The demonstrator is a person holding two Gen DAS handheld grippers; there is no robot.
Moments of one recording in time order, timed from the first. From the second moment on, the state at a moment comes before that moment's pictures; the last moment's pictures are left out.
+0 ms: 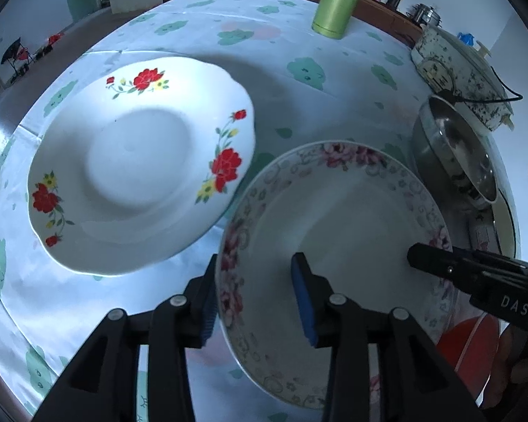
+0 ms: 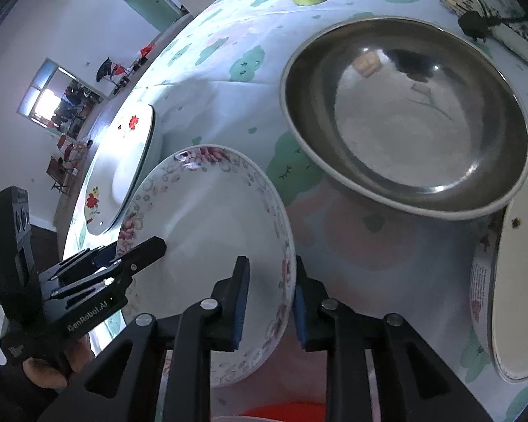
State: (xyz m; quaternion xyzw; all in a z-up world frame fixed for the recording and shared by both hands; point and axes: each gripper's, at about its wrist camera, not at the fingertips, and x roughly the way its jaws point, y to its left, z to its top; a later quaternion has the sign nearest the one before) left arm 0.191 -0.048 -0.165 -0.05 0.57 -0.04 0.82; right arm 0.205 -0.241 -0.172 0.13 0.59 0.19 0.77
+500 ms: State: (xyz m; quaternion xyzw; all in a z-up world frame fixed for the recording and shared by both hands) left arm 0.185 -0.034 -0.120 -0.07 0.54 -0.04 0.84; right arm 0.194 -0.243 -0.133 0.14 0.56 0.17 0.80
